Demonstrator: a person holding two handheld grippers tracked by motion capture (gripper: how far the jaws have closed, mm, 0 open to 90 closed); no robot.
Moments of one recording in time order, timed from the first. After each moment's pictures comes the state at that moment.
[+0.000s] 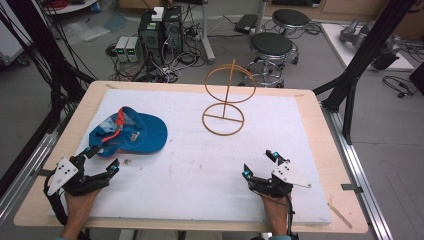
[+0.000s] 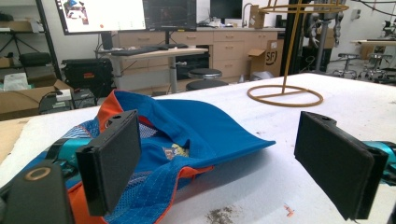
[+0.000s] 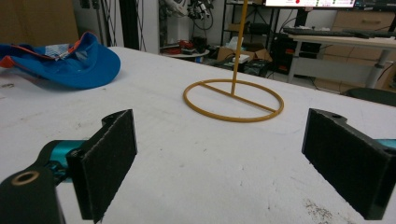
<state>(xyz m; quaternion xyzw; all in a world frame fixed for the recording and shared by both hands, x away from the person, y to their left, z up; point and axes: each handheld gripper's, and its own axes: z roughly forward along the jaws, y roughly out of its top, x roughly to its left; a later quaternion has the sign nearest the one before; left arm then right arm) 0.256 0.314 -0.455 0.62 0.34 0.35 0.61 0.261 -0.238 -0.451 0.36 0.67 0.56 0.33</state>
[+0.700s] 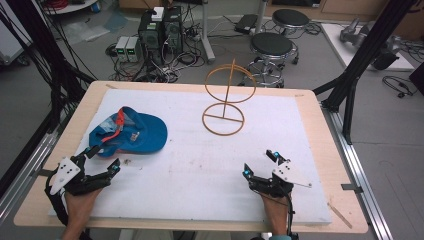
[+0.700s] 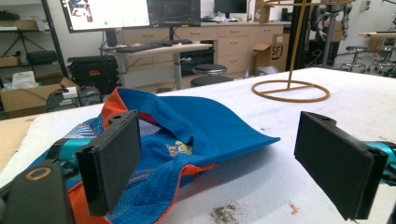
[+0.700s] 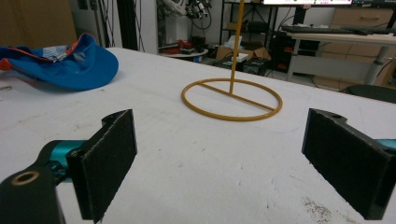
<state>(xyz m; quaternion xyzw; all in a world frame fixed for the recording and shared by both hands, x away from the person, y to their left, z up) 0.256 0.312 -0.454 0.62 0.35 0.36 0.60 0.262 -0.239 -0.451 0.36 0.67 0.56 0.33</state>
